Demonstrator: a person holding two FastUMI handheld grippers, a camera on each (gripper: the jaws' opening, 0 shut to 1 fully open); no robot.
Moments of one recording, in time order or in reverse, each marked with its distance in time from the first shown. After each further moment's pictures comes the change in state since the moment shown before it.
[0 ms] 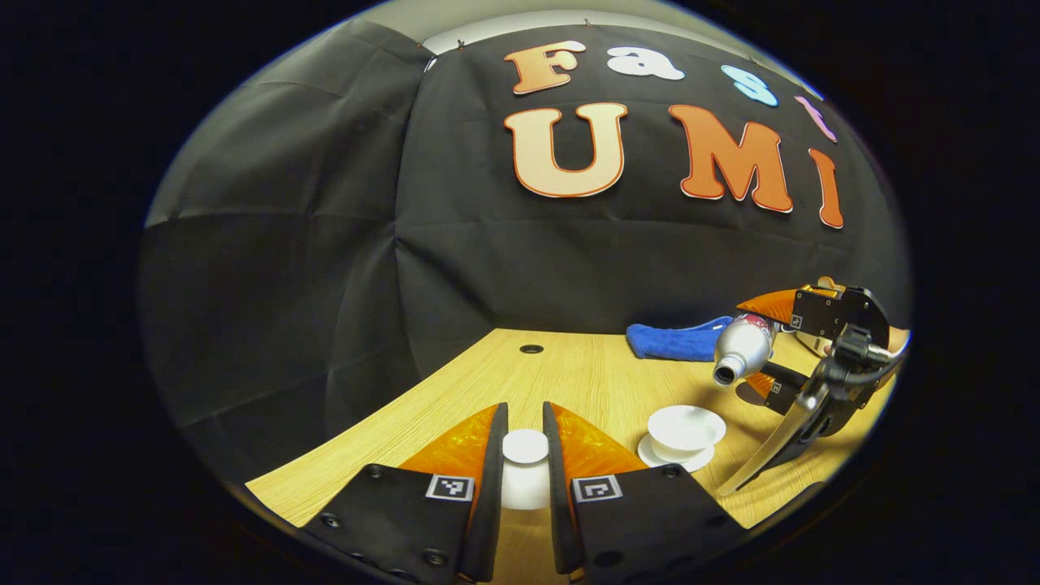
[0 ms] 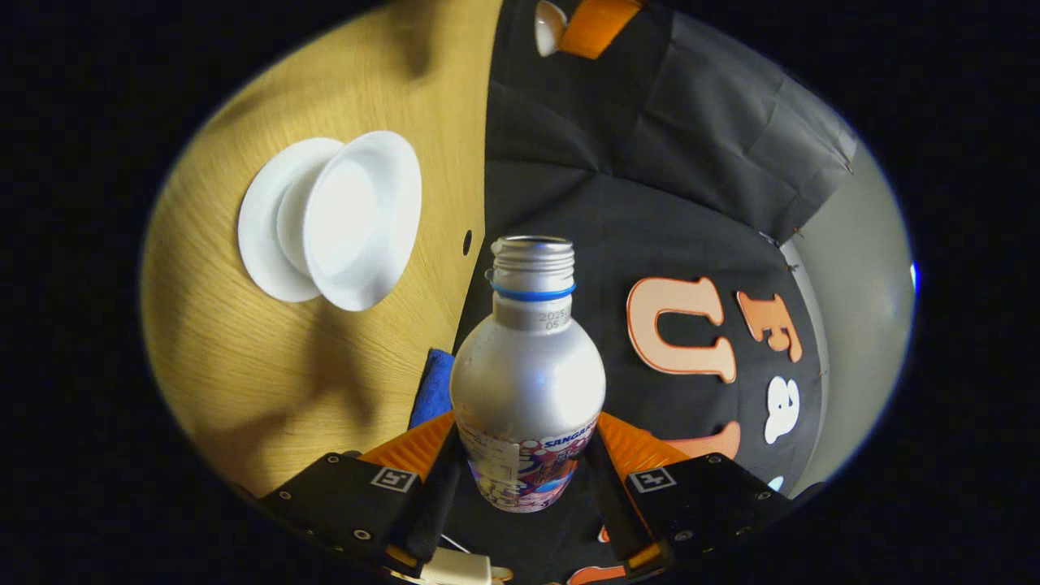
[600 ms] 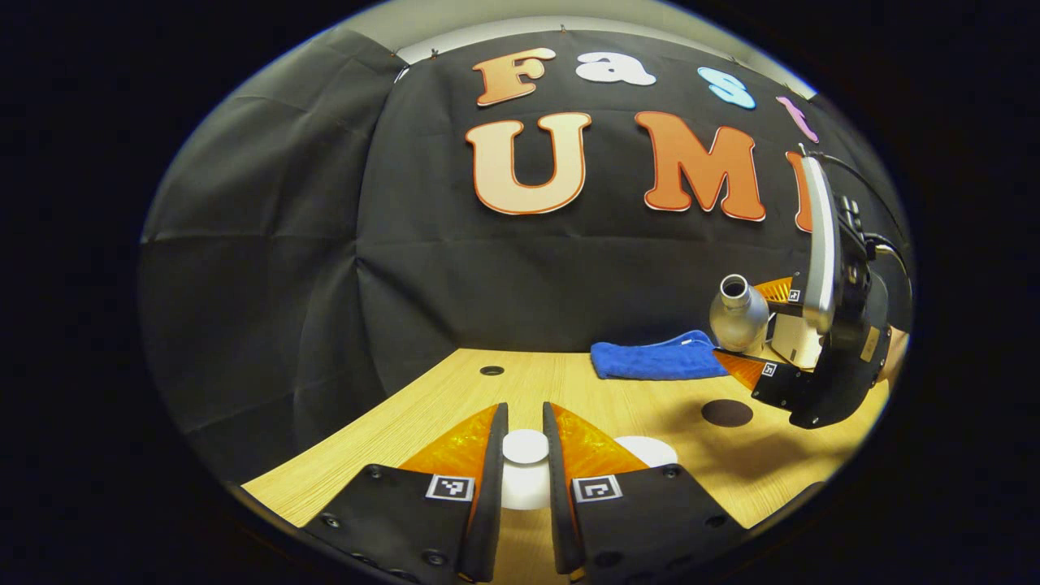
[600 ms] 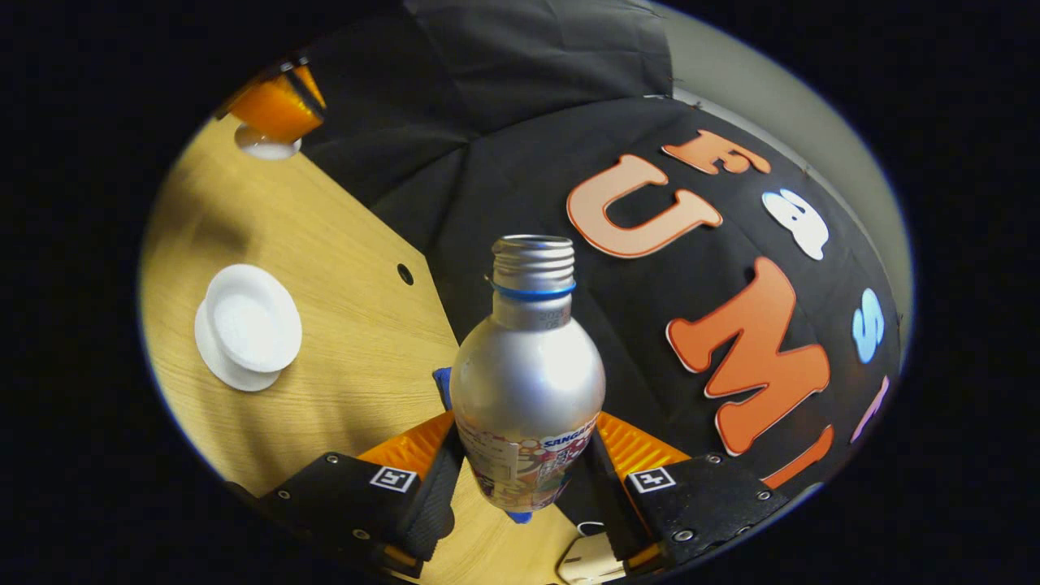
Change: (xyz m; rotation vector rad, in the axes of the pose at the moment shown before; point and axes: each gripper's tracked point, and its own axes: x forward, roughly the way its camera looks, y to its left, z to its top) left arm 0.015 -0.060 0.030 0.023 -0.052 -0.093; right arm -0.006 -0.038 -0.061 0.675 0.104 0.032
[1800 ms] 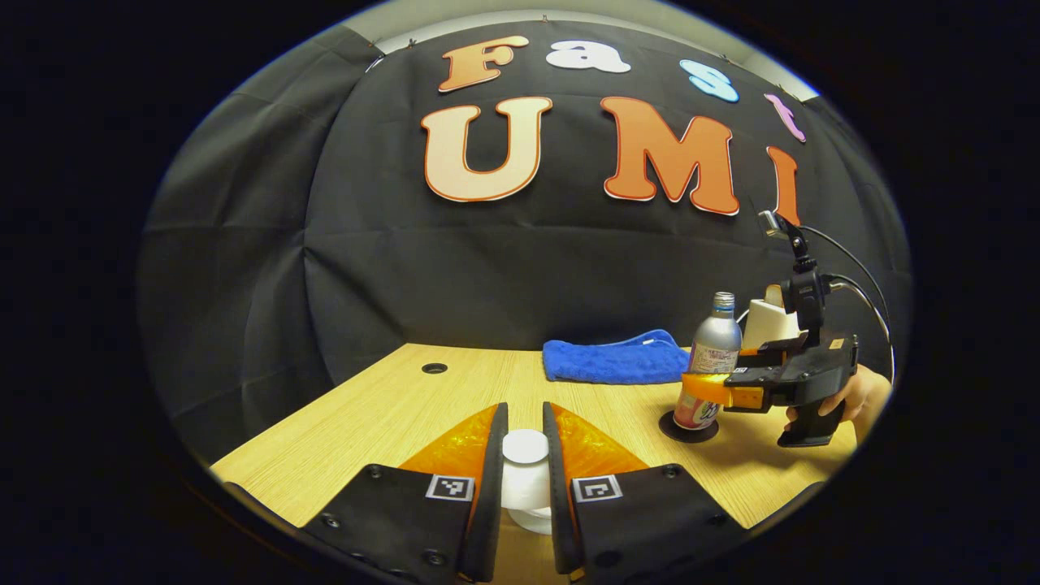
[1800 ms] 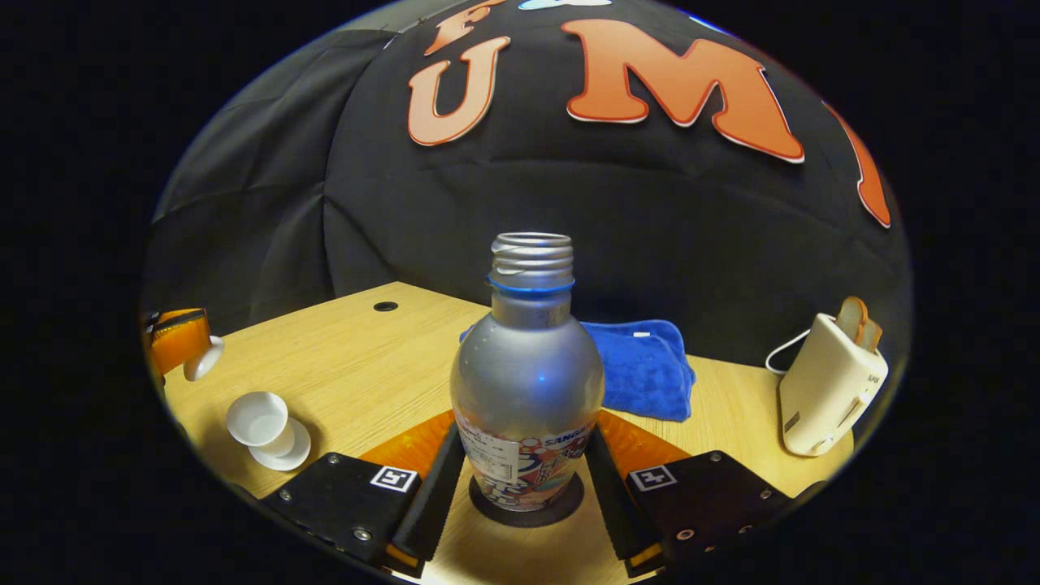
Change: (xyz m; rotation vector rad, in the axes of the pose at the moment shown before) left arm 0.040 -0.068 -0.011 -0.026 0.043 -0.106; right arm 0.023 0.042 -0.109 0.872 0.304 0.189
